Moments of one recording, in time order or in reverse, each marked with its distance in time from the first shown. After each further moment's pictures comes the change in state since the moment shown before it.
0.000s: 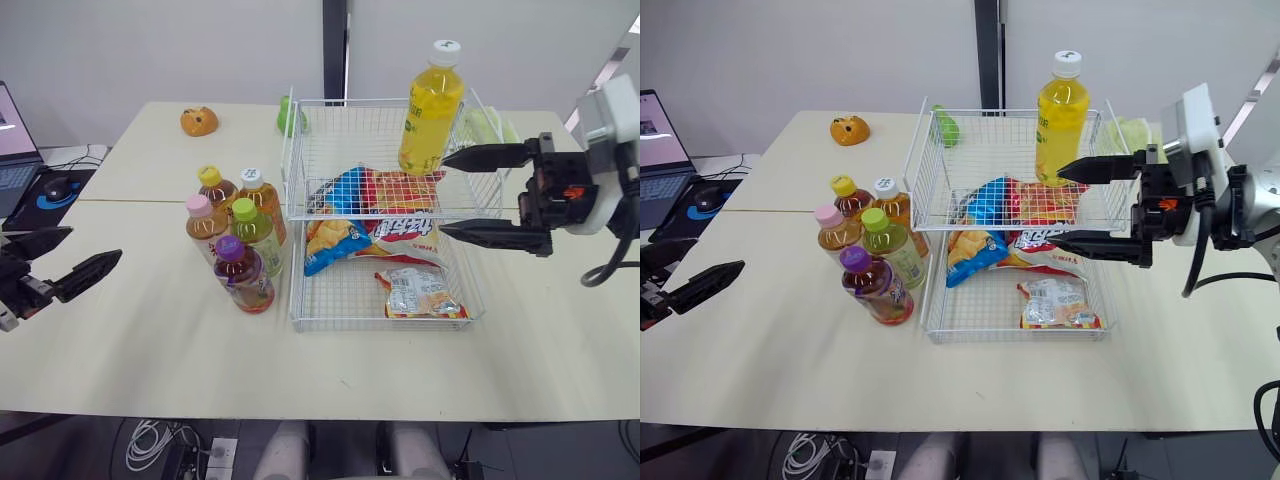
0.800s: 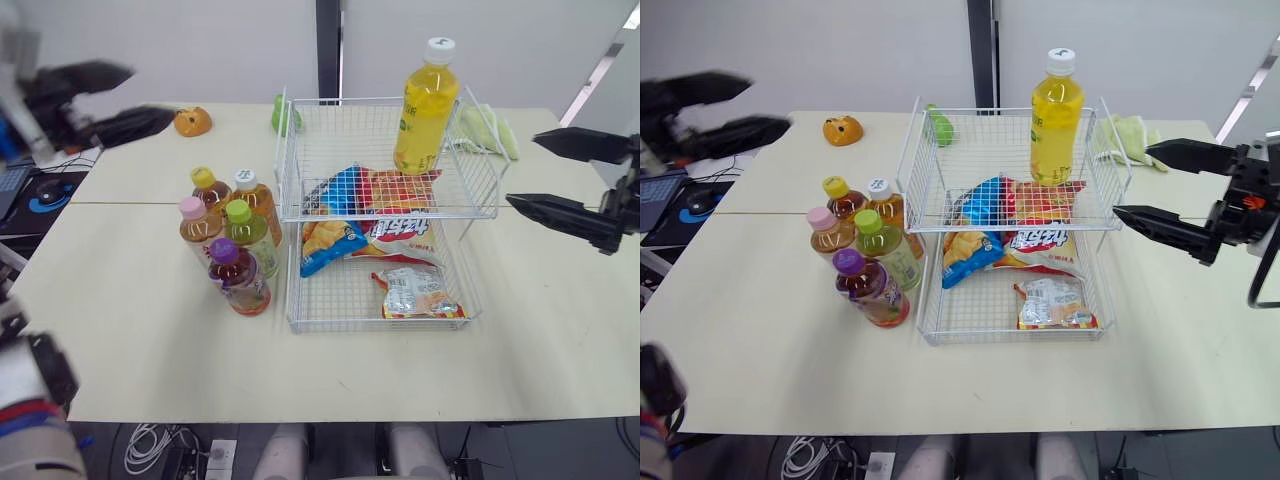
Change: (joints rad) left arm -0.802 0.155 -0.406 0.371 0.204 0.006 -0.183; right arm 0.295 -0.156 -0.346 -0.060 0.118 0.020 -0.187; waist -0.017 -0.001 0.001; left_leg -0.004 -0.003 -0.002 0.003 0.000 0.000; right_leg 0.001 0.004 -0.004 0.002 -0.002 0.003
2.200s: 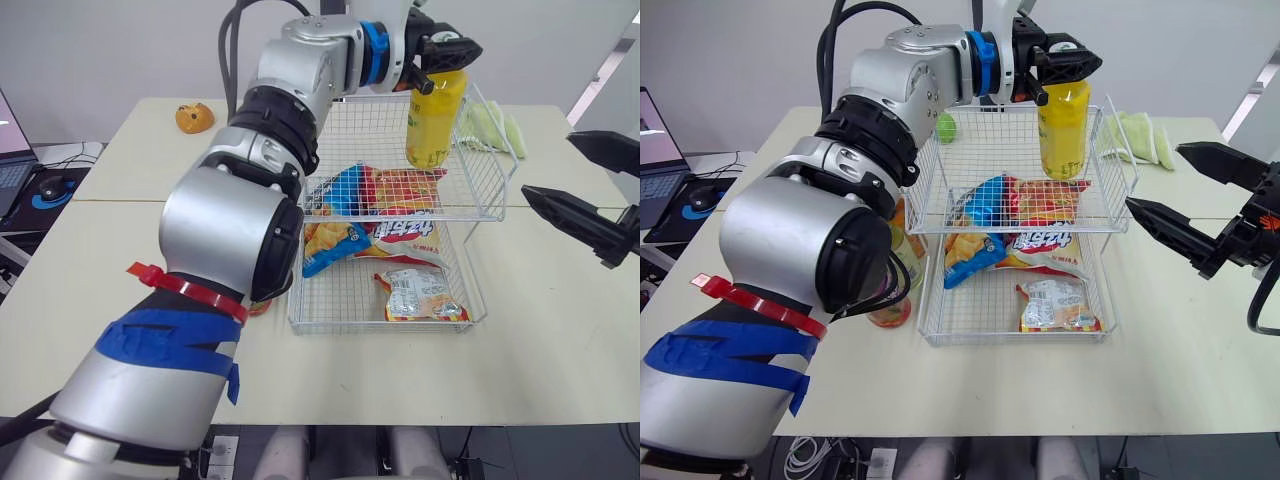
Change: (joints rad) left arm -1.066 -0.902 -0.413 1.201 0.130 -0.488 0.261; right arm 0.200 0.128 -0.275 -0.264 0.120 0.115 -0.332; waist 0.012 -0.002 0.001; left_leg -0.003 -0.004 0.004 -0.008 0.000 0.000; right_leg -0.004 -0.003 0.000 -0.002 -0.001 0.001
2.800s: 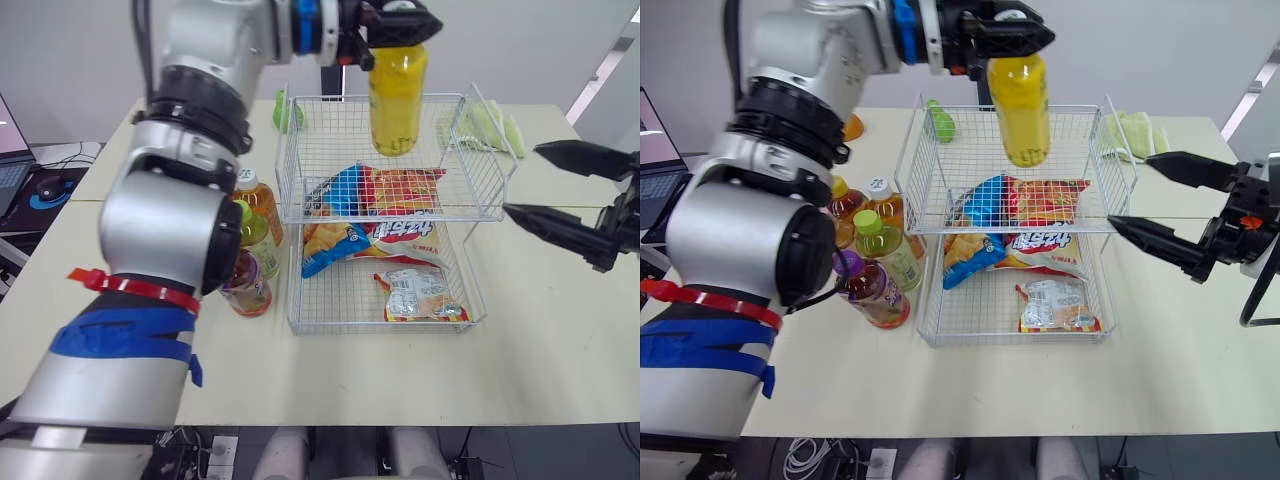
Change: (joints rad) left arm 0.069 0.166 -0.141 -0.208 -0.133 0.102 -0.173; right arm -0.086 -0.007 0.085 0.073 -0.068 0.012 0.173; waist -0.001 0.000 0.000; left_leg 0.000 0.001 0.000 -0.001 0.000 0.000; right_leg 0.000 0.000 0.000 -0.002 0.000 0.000
